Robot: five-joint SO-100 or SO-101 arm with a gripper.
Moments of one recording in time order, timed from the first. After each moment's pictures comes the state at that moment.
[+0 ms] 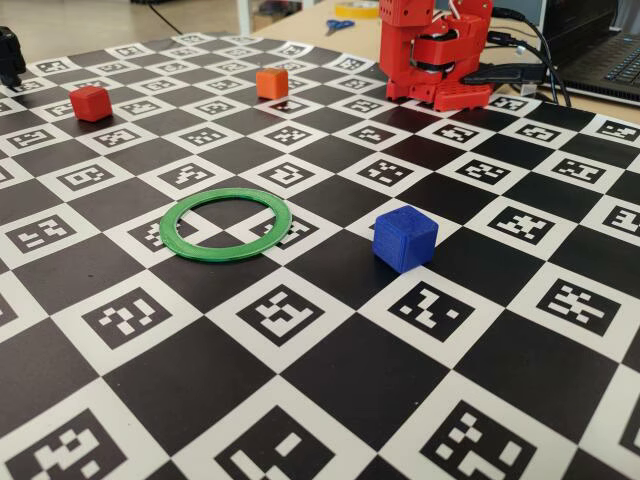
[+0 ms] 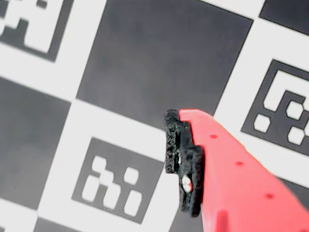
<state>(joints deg) 37.9 56.2 32.0 99.4 -56.1</state>
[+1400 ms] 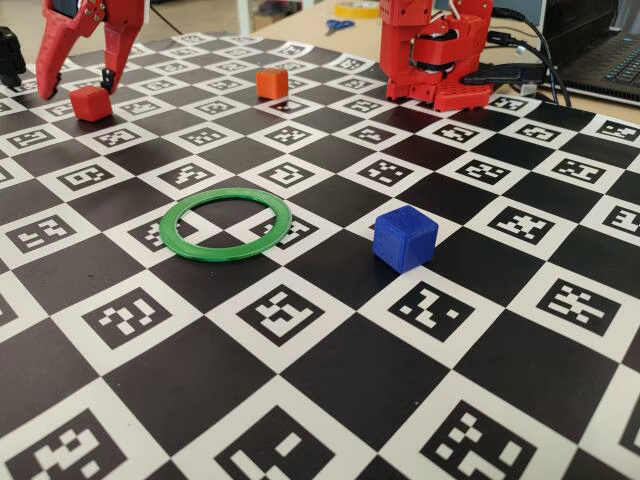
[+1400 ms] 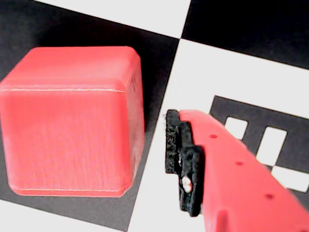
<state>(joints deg) 40.9 26.6 17.8 82.5 -53.1</state>
